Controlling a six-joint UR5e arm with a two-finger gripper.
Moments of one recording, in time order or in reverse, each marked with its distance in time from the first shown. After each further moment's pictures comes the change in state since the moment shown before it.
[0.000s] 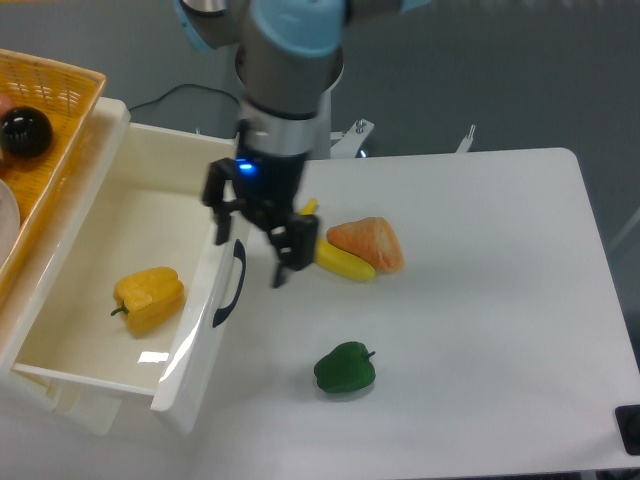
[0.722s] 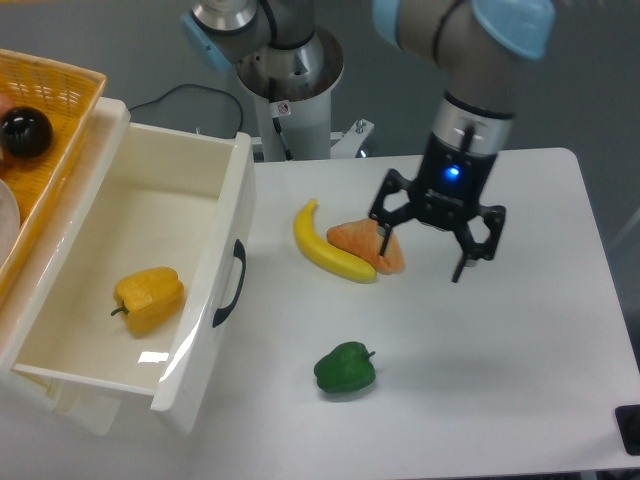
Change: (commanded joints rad) arm 0.189 -0.149 -0.034 0.006 0.120 0.083
